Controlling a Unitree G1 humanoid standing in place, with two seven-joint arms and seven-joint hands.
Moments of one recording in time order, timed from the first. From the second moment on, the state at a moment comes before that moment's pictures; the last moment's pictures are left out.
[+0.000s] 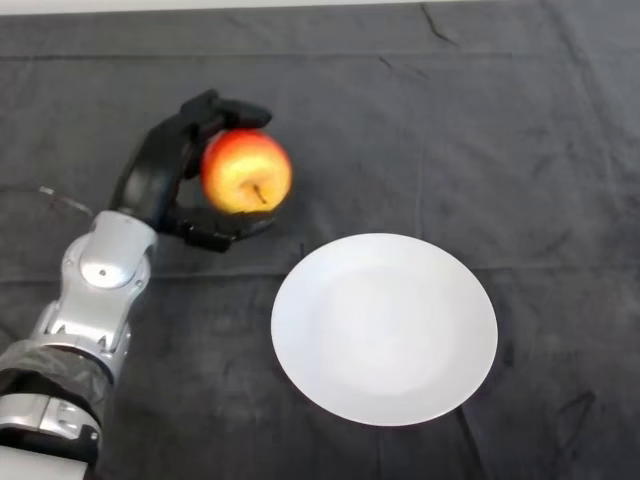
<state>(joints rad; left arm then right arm) -0.72 0.28 -0.11 0.89 0.07 -0.46 -0.08 -0.72 -0.64 -0.77 1.22 0.73 0.72 0.66</state>
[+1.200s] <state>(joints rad) -0.64 0.20 -0.55 0.70 0.13 -0.39 0.09 -0.72 -0.64 -0.77 1.22 0.73 0.72 0.66</state>
